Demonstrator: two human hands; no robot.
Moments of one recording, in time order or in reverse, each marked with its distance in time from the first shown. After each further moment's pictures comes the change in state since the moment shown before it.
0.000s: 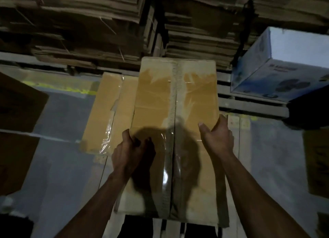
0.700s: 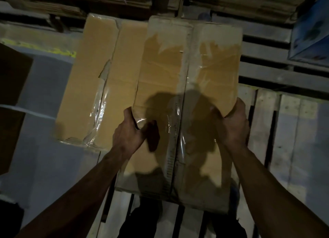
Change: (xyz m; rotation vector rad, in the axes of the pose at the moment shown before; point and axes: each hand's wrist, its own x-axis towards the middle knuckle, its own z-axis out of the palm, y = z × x) left_hand 0.178 -0.133 0.183 -0.023 -0.100 -0.003; right_hand 0.155 0.115 0.244 0.080 0.025 0.015
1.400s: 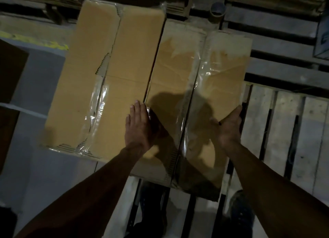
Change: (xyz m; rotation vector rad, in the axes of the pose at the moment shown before) left_hand 0.081 -0.054 0.075 0.348 0.020 0.168; right_hand 0.055 0.047 0.101 -0.075 -0.135 0.060
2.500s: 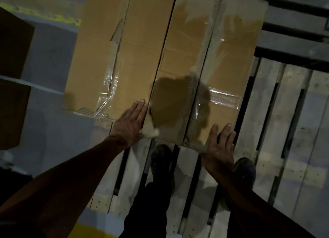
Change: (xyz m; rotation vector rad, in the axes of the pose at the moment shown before) left_hand -0.085 -0.109 -0.007 0.452 -0.236 0.416; right_hand -0.162 0.113 0.045 -0.770 -0.070 -0.270
